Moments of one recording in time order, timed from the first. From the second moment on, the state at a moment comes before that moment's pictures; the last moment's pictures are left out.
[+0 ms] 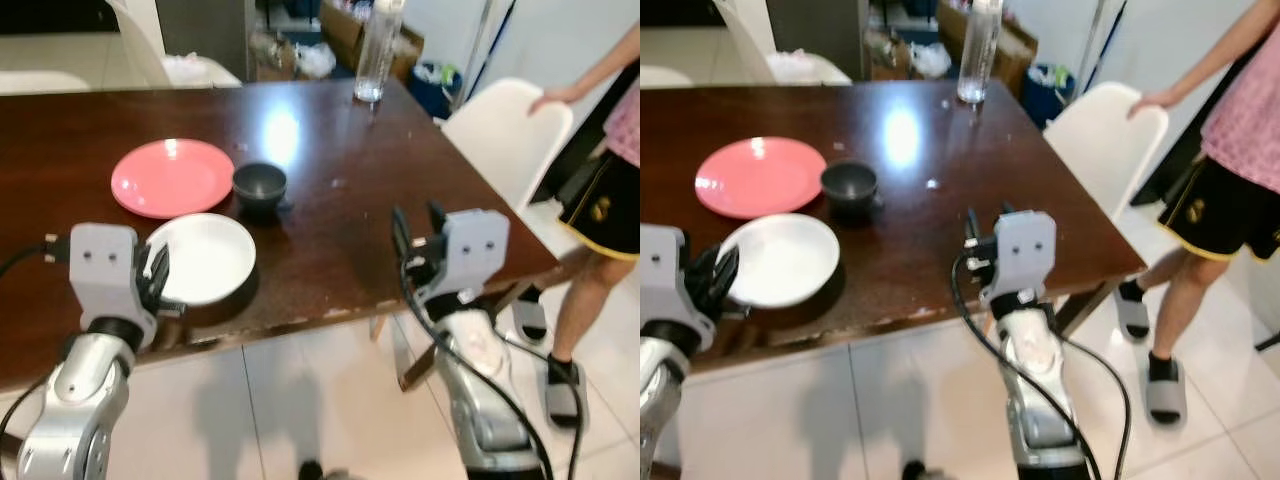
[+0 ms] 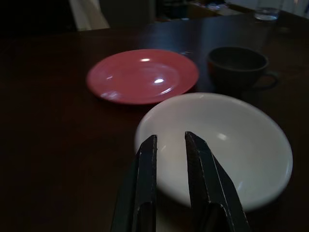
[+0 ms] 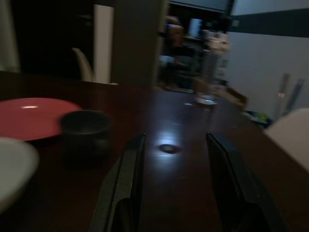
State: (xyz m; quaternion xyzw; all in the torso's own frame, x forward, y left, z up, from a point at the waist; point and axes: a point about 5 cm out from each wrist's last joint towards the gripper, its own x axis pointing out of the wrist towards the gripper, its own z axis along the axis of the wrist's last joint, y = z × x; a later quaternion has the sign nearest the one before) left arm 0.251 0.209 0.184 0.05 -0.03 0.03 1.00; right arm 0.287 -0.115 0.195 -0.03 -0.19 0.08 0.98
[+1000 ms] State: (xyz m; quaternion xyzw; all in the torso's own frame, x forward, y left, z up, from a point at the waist) left arm 0.252 0.205 0.181 0.05 -0.03 0.03 1.00; right arm 0.289 -0.120 0.193 -0.03 -0.18 0.06 0.98
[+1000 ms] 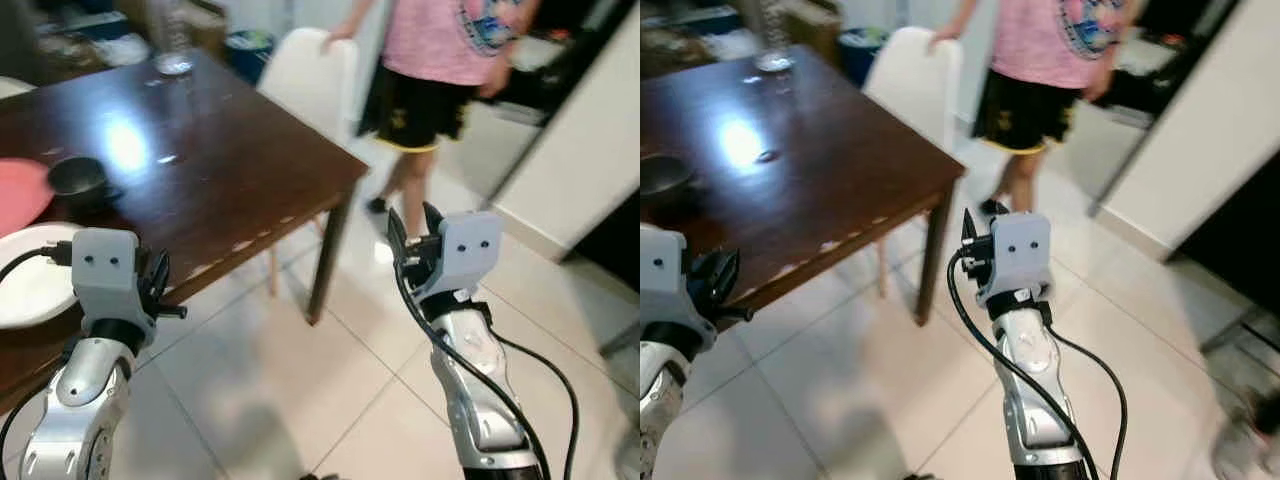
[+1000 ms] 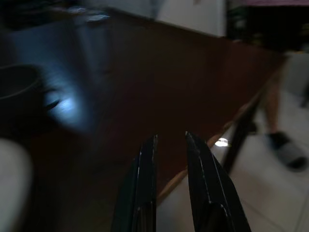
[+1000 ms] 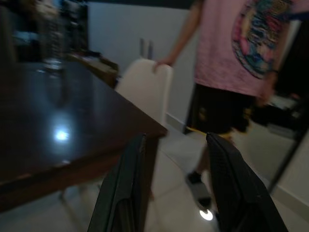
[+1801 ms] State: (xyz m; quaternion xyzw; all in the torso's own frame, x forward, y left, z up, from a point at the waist) left arm 0.248 0.227 0.109 0.07 0.06 0.06 0.99; right arm 0.284 -0.151 0.106 -0.10 -0.02 0.08 0.99
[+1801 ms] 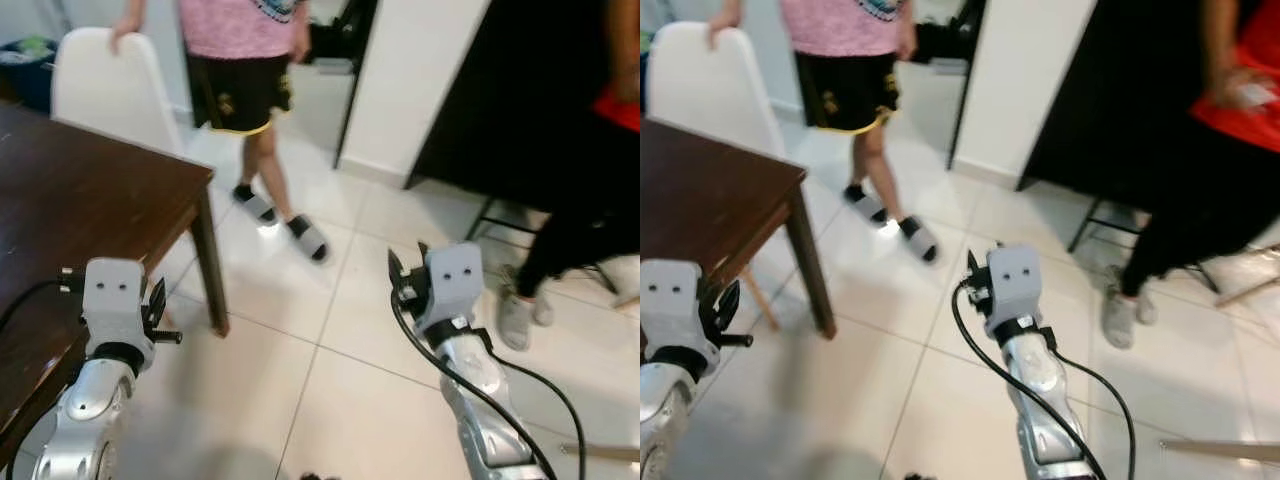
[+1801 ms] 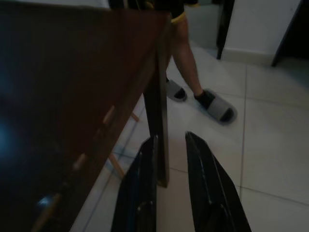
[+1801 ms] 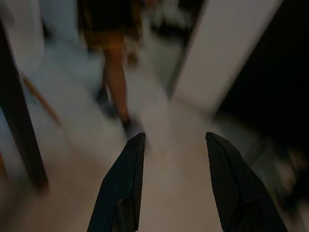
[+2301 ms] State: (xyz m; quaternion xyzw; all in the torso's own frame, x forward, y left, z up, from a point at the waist) left arm 0.213 0.240 -0.007 0.04 0.25 0.08 0.96; right arm 0.235 -0.189 -0.026 0.01 0.27 -0.01 0.96
